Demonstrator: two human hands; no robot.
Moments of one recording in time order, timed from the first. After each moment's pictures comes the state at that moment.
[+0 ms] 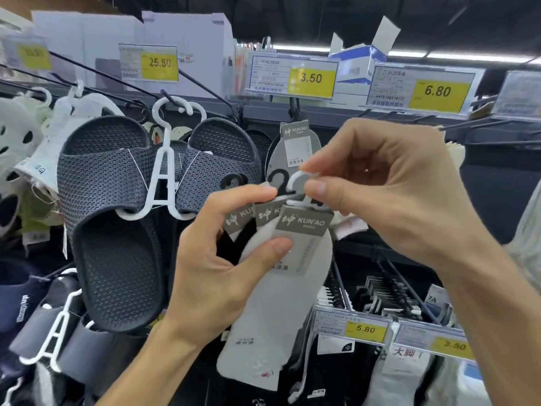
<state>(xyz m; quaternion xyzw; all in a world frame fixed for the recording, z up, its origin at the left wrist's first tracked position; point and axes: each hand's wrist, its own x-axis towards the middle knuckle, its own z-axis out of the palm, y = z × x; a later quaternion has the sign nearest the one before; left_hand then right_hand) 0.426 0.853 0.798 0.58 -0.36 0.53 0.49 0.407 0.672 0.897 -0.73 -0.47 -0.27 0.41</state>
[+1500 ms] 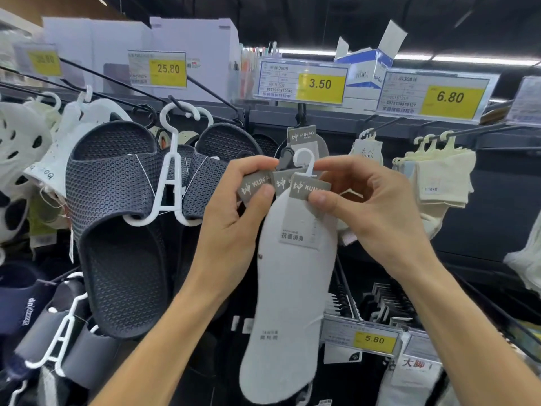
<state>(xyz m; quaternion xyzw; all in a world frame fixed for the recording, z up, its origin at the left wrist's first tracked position) 0.459 0.855 0.822 0.61 -0.32 0.43 0.58 0.470 0.675 0.867 -0.70 -0.40 -0.29 0.51</state>
